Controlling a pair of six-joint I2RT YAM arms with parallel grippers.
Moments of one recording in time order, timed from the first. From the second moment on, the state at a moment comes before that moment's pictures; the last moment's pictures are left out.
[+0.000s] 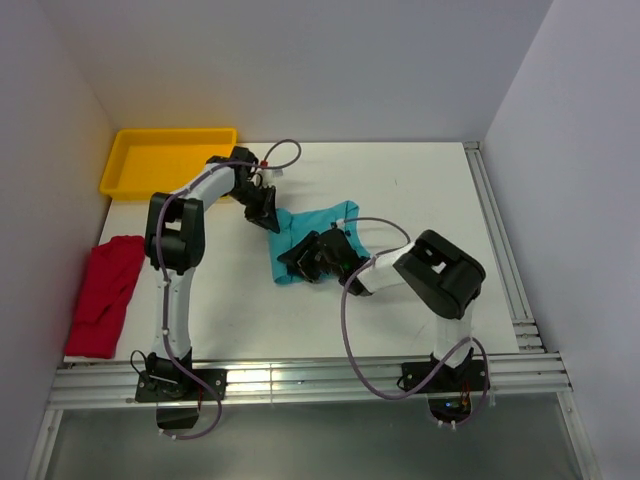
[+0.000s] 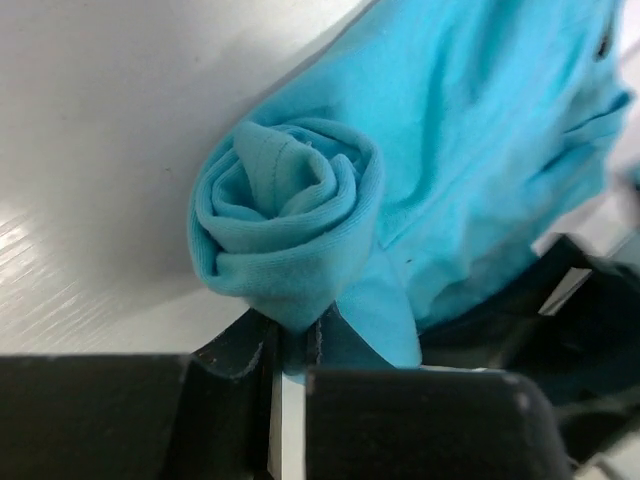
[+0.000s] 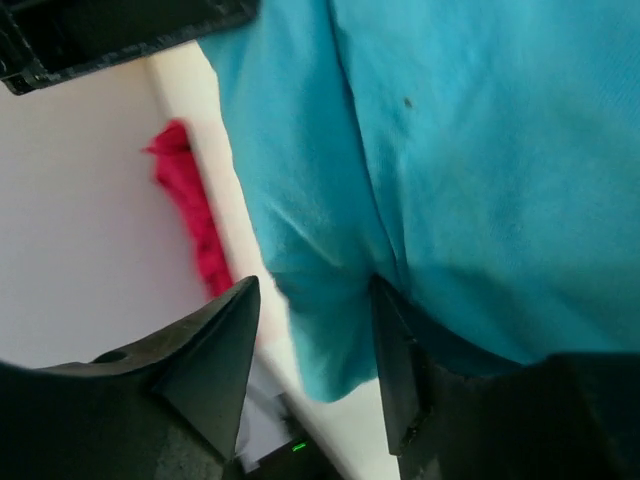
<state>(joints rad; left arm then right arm) -0.25 2.29 1.82 -0.88 0.63 -0.03 0.78 1.90 0.75 0.66 -0.10 1.45</state>
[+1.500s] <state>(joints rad) -0.35 2.37 2.07 -1.20 0.26 0.15 1.12 2.13 1.58 -0.49 0.62 0.86</state>
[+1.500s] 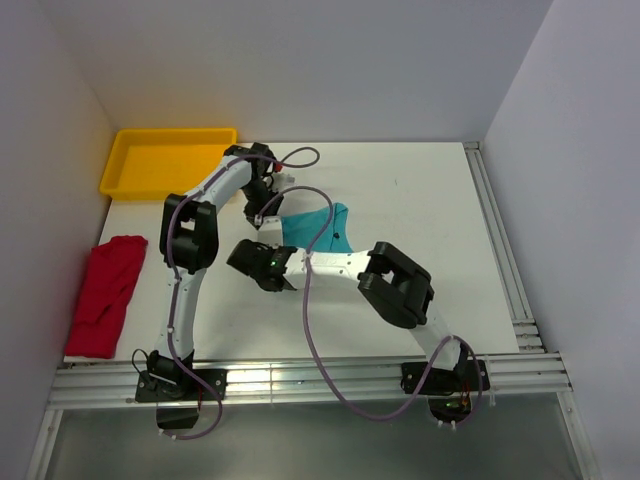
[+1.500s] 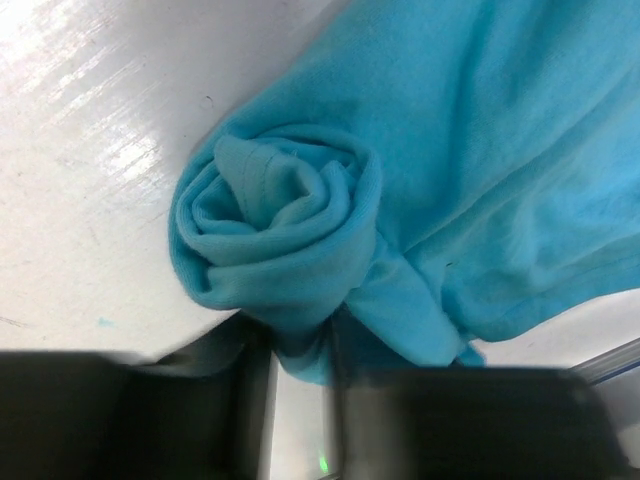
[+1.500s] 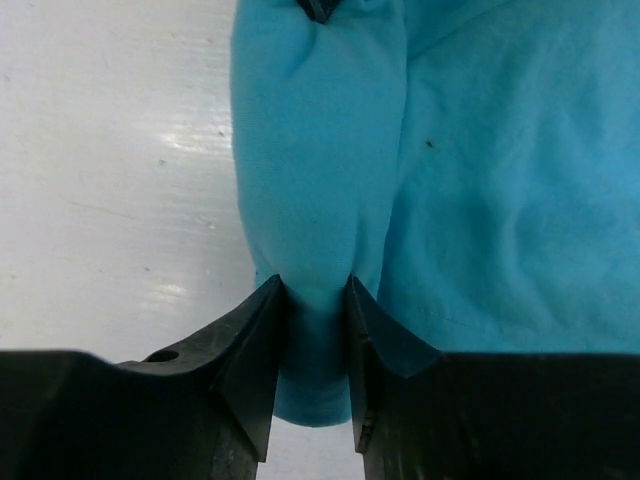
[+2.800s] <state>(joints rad) -0.20 2.16 1.62 -0.73 0.80 0.03 0.76 1.88 0.76 0.52 -0.12 1.34</state>
